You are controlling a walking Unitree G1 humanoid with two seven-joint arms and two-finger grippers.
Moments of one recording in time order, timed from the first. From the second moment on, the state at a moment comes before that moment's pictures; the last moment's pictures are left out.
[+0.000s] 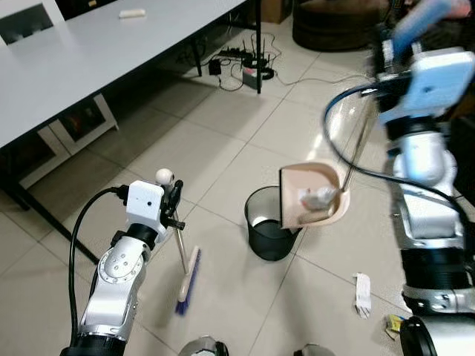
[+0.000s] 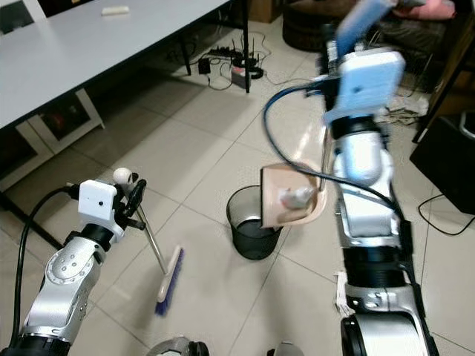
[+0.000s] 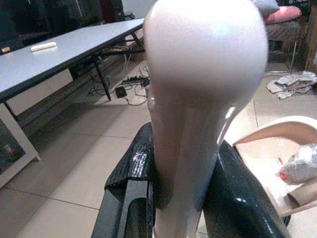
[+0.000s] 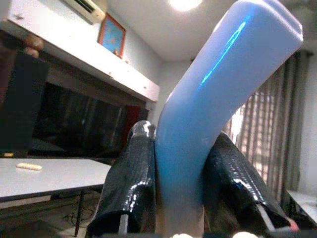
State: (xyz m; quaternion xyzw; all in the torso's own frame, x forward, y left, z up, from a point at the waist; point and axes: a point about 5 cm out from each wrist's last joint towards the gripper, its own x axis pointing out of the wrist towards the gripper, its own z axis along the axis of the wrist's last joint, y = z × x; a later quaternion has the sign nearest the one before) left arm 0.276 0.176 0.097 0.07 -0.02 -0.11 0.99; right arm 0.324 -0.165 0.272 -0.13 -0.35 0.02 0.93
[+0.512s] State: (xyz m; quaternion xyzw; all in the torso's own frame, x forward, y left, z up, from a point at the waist) left arm 0.276 0.176 0.099 0.08 -0.02 -0.10 0.99; right arm 0.317 -0.111 0.263 -0.19 -0.41 0.11 0.89
